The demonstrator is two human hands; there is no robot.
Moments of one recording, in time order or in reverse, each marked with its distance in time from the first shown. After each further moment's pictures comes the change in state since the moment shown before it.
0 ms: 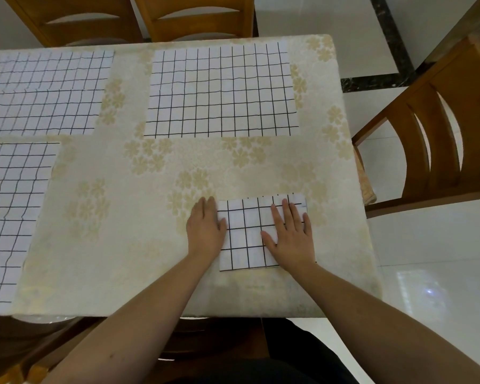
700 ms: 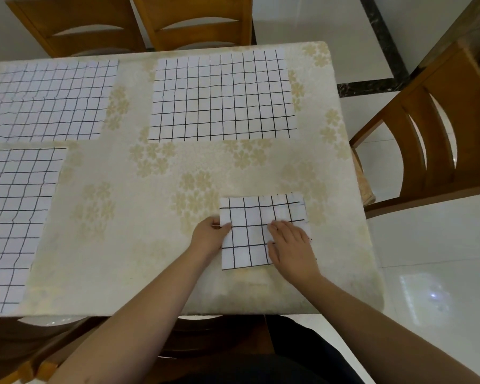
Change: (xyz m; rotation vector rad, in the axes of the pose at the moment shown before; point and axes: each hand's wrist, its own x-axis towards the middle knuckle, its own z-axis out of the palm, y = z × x) left_hand -0.010 0.010 -0.032 -0.743 -0.331 -0.466; right_hand -0.034 -0.006 0.000 0.154 0.280 -0.212
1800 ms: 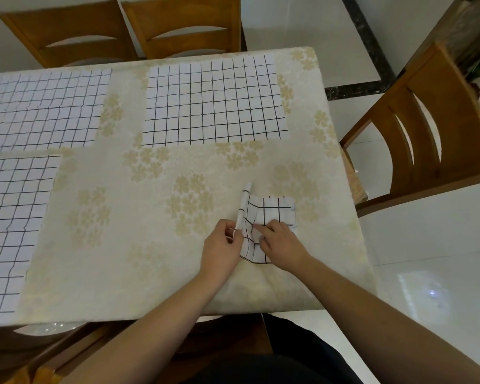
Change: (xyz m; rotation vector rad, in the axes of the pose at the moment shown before) left_hand -0.060 0.008 0.029 0.171 0.113 0.356; right_hand 0.023 -0.004 -0.015 0.175 -0.281 0.013
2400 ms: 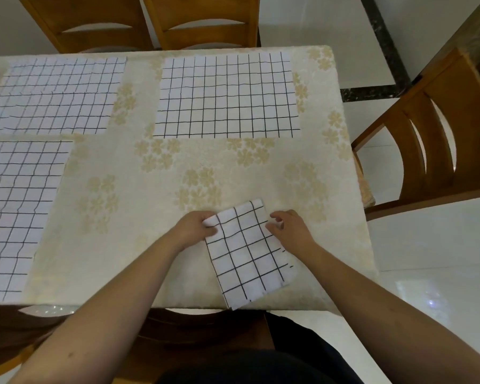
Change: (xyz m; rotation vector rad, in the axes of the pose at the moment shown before) left_hand 0.075 -0.048 -0.072 0.246 -0.420 -0.100; right_hand 0.024 0.003 -0.019 0.369 -0.016 0.335
